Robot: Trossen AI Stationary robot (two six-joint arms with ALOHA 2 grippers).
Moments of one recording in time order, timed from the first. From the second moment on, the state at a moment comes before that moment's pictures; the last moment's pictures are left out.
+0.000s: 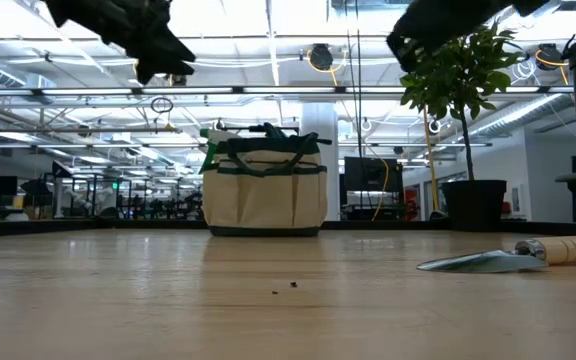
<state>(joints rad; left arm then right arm) 0.70 0.95 0.90 -0.39 0.46 0.00 0.06 1.11 0.79 -0.15 -0.30 0.05</state>
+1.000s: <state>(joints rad) 0.70 0.85 0.90 -0.53 0.36 0.05 0.71 1.11 0.79 -0.46 -0.58 1.50</state>
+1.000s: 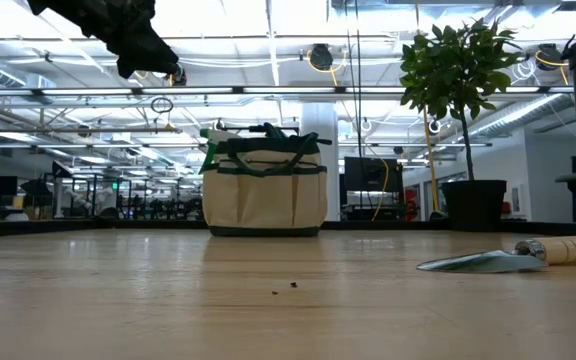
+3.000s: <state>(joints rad) 0.70 0.85 0.90 -0.53 0.35 0.07 0.87 1.12 0.45 -0.43 -0.37 2.00</state>
